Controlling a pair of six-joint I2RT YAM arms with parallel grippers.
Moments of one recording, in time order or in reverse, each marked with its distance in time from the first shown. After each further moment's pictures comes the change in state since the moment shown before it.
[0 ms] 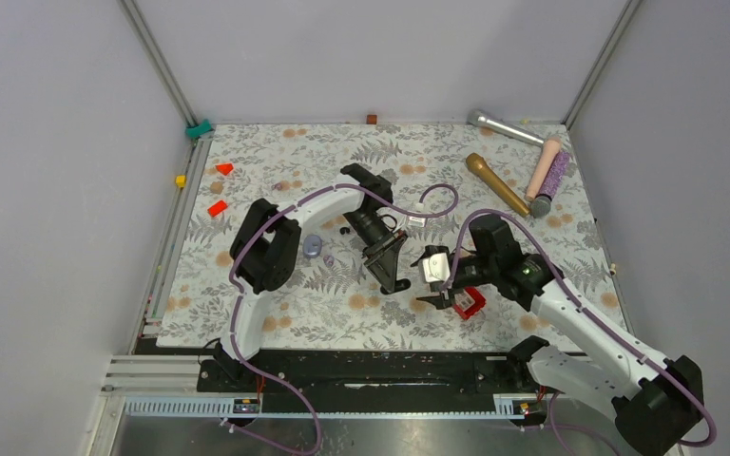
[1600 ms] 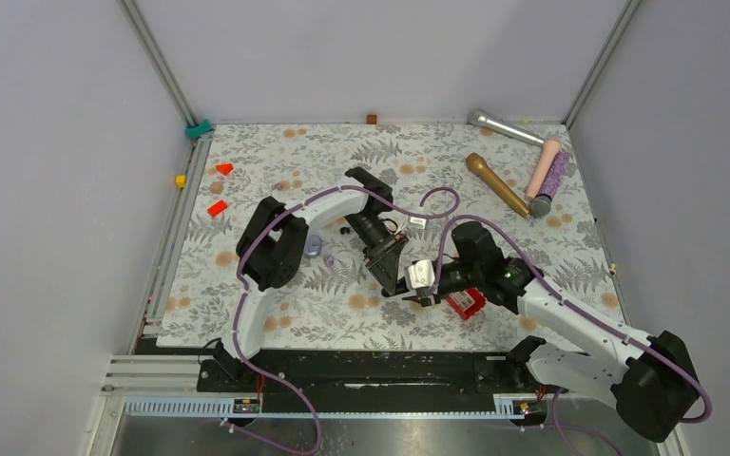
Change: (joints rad) left arm 0.000 0.048 0.002 -0.020 0.036 0.007; right arm 0.112 0.090 -0.084 0.236 0.037 0.111
